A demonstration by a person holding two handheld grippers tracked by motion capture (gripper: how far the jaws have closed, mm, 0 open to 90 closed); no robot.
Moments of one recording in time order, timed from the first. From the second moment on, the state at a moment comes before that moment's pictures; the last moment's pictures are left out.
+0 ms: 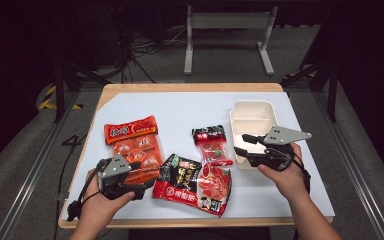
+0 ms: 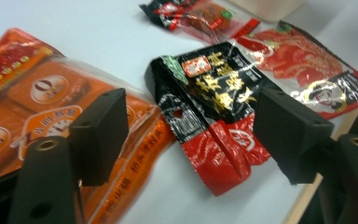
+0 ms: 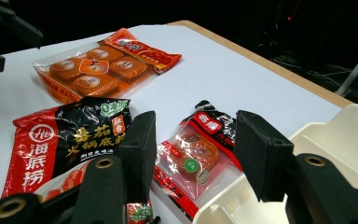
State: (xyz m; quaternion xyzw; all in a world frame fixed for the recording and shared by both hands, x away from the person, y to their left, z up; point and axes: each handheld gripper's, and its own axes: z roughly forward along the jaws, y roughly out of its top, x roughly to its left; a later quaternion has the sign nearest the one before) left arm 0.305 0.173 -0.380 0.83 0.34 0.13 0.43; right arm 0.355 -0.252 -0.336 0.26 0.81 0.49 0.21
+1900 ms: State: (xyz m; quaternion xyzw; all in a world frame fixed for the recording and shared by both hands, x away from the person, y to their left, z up) left arm 0.322 0.131 -0.442 0.84 0.39 -0.01 0.39; right arm 0.351 -0.226 -0.342 0.22 0.83 0.46 0.22
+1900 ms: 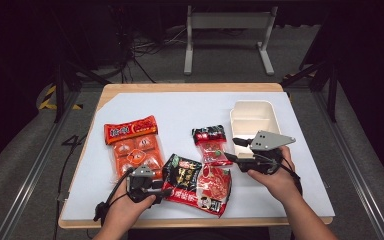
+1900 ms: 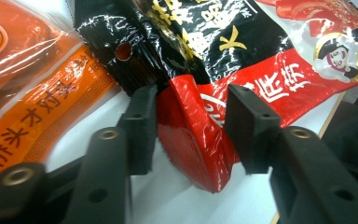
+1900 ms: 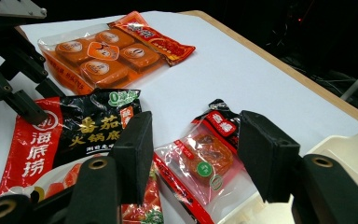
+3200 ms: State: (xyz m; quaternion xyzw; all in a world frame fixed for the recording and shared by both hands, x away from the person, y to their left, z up) left arm 0.322 0.132 -0.363 0.79 0.35 0.13 0.49; right arm 0.340 -0.228 -0.326 0.20 0.82 0.49 0.24
